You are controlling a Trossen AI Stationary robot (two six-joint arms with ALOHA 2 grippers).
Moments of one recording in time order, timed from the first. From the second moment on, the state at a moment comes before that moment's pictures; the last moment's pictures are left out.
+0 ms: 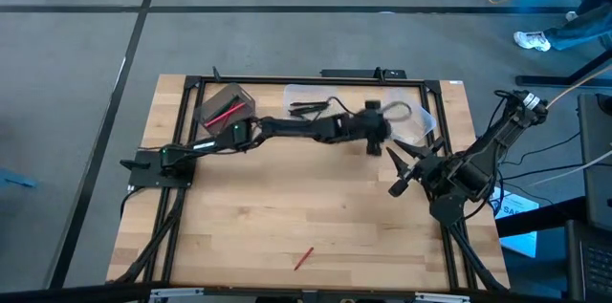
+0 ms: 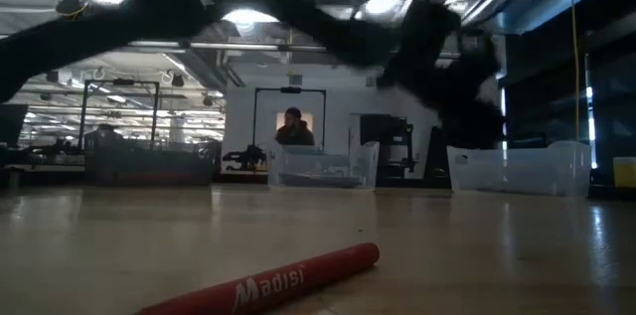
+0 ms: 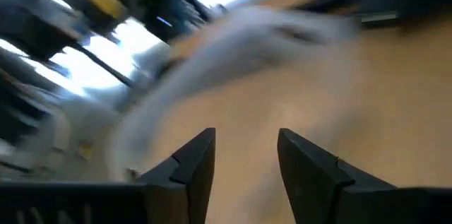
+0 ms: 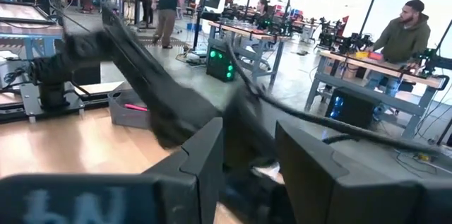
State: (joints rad) left arm 0.15 2.67 2.36 -0.05 -0.24 0.51; right arm 0.81 1.01 0.76 -0.44 1.57 0.57
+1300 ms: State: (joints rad) left arm -0.41 2.49 2.35 -1.42 -0.21 -0.74; right arm 0.79 1.01 0.76 -0.46 1.44 0.51
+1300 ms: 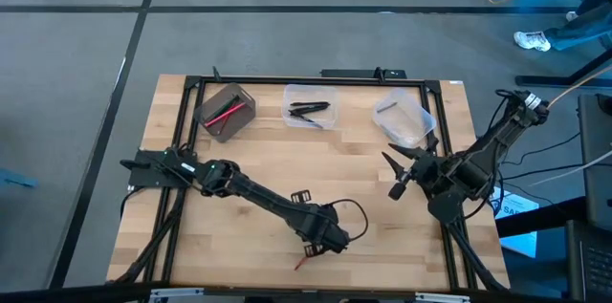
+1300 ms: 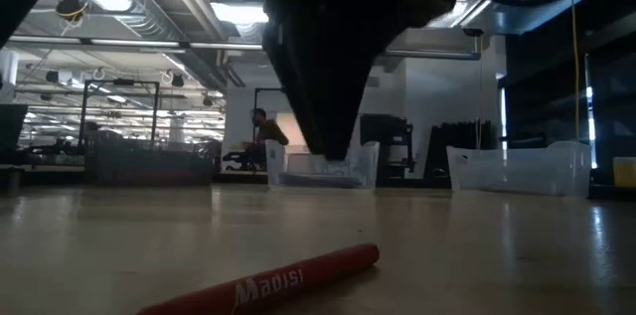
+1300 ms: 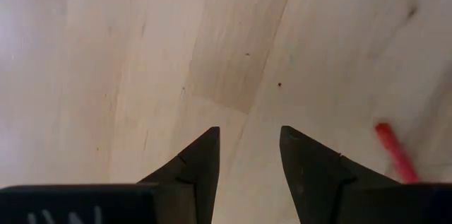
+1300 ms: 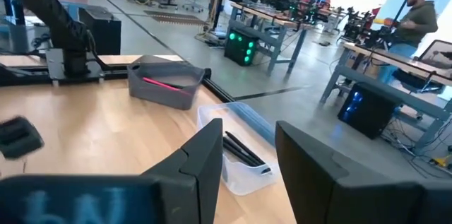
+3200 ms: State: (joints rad) left arm -0.26 2.49 2.22 -1.02 -0.46 -0.32; right arm 1.02 1.00 0.75 -0.33 1.39 0.50
